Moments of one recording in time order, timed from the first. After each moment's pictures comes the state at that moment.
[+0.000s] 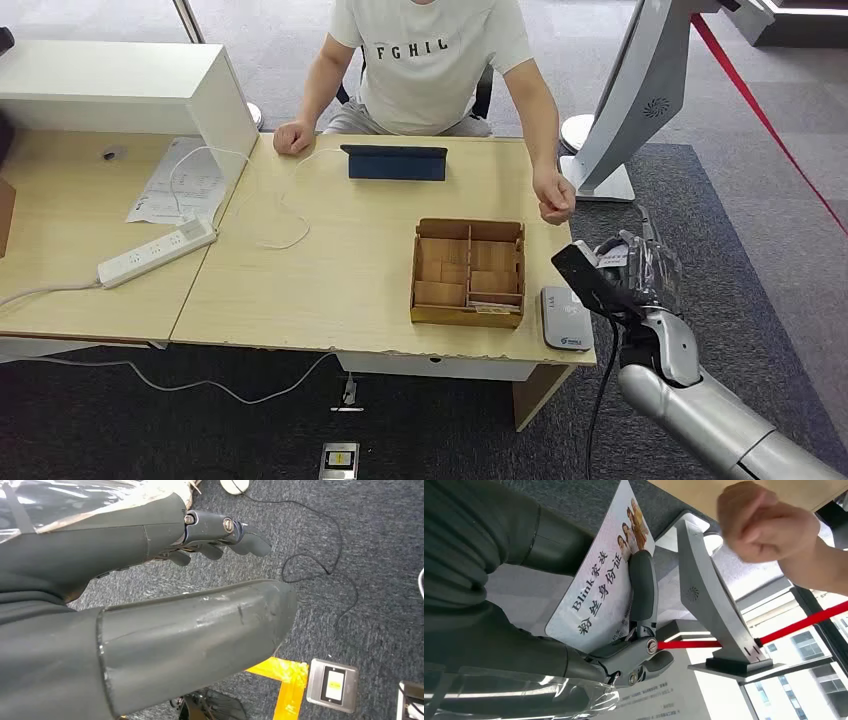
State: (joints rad) left arm -0.15 -0.22 1.55 -0.09 -1.02 0.51 -0.63; right arm -0.70 -0.52 1.05 -1.08 0.45 -0.65 0.46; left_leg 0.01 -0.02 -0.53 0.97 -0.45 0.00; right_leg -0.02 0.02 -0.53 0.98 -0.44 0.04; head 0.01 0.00
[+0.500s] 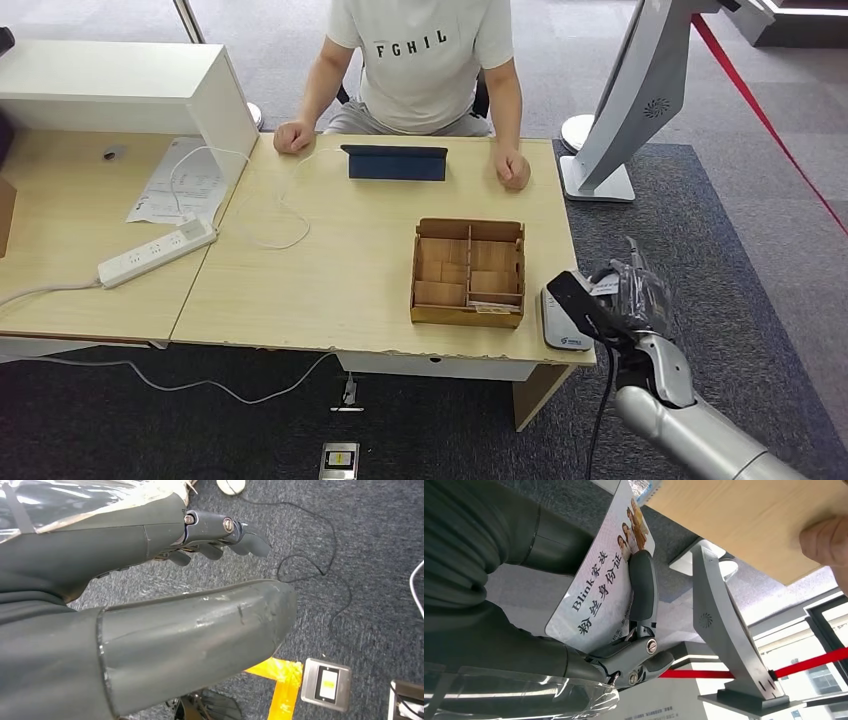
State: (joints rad) left arm -0.15 -0.22 1.55 -0.09 -1.02 0.52 -0.65; right arm -0.63 -0.51 1.05 -1.04 0.40 -0.63 0.42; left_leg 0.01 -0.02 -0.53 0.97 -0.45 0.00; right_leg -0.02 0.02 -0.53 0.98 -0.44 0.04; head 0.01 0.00
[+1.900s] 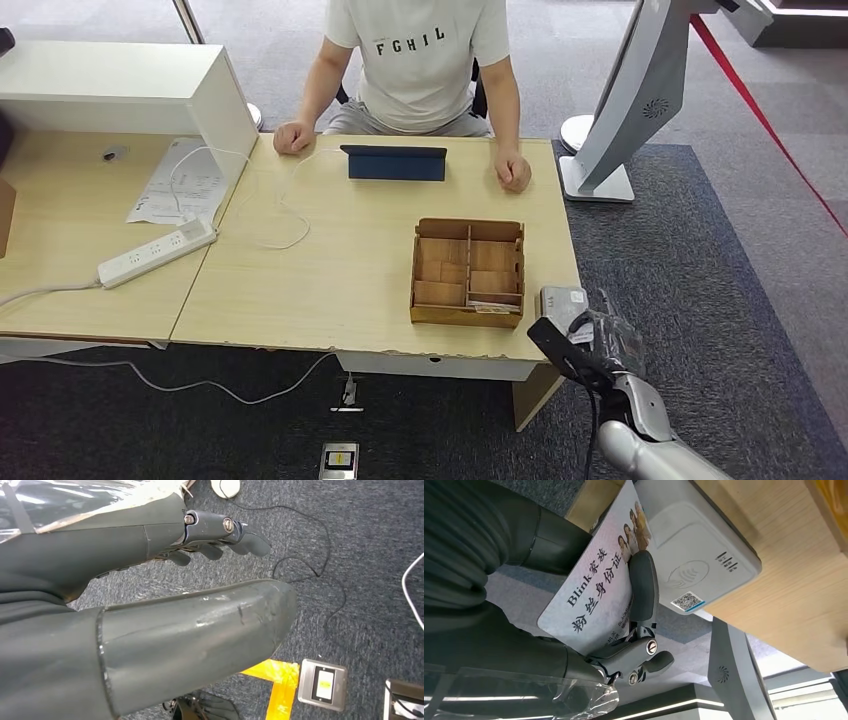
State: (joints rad) left arm -0.15 -0.22 1.55 -0.09 -1.03 0.51 -0.66; right arm -0.52 -0.43 1.05 -0.90 0.36 -0.58 0.34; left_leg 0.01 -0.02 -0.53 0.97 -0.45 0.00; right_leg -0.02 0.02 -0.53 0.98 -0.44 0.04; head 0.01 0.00
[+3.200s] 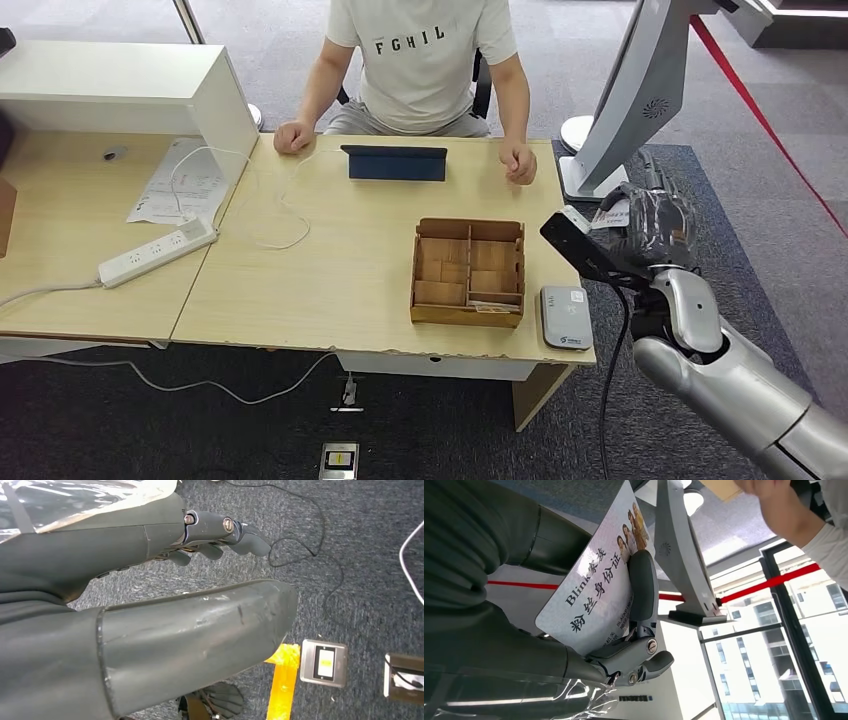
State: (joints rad) left arm -0.14 -0.19 1.55 -0.09 -1.10 0.41 -0.63; right arm -0.82 -0.57 1.03 -1.28 0.65 -0.41 0.60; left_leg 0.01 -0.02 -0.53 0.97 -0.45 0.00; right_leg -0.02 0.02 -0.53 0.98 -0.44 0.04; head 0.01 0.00
